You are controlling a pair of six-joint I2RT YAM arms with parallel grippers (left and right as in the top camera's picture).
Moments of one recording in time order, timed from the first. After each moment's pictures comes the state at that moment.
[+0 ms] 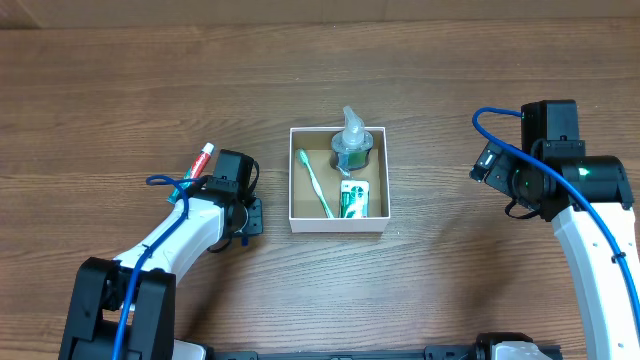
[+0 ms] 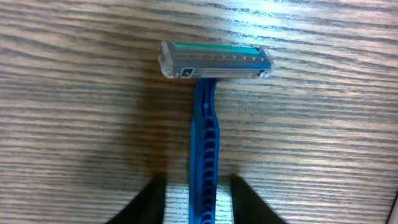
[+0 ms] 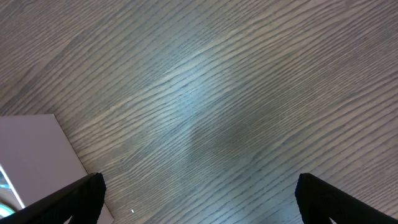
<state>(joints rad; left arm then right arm) -0.24 1.61 0.78 -0.54 -0.04 -0.31 0.01 1.29 1.24 -1.14 0.17 0.54</state>
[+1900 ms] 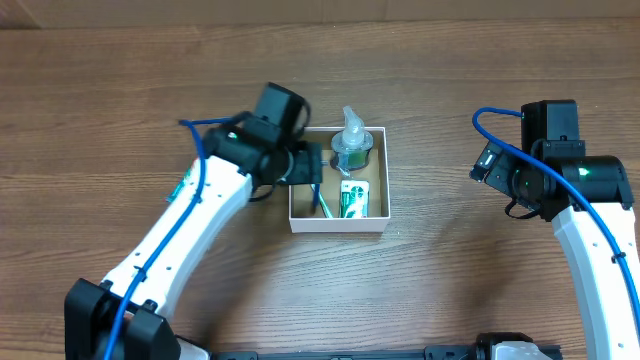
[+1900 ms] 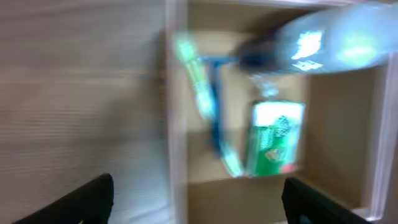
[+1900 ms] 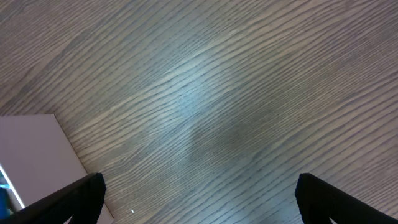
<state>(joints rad) -0.42 1.61 1.36 -0.94 0.07 -0.48 0.01 1.29 1.24 -1.14 0.17 0.54</state>
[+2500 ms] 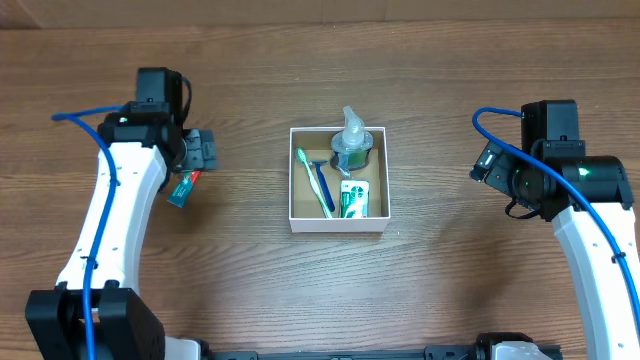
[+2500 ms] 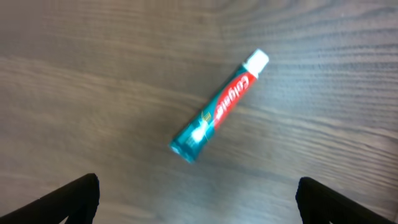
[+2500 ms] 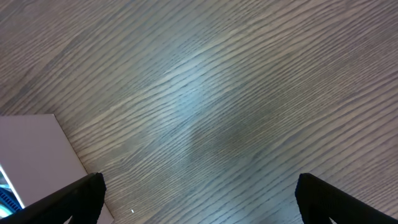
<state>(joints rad) 0.00 1.61 1.35 -0.97 -0.22 -0.13 0.01 1.29 1.24 -1.14 0.17 0.54</state>
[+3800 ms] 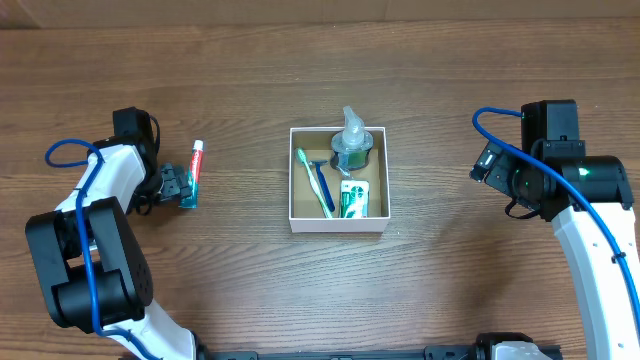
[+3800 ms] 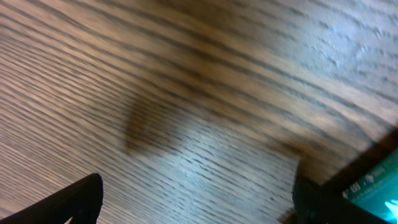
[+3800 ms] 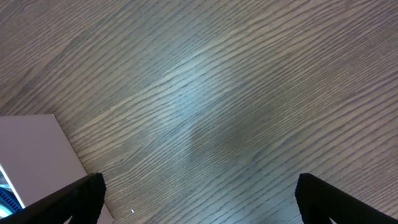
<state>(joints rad) 0.23 1.88 1.16 -0.75 -0.22 -0.15 0.01 1.29 1.24 -1.14 0.17 0.54</state>
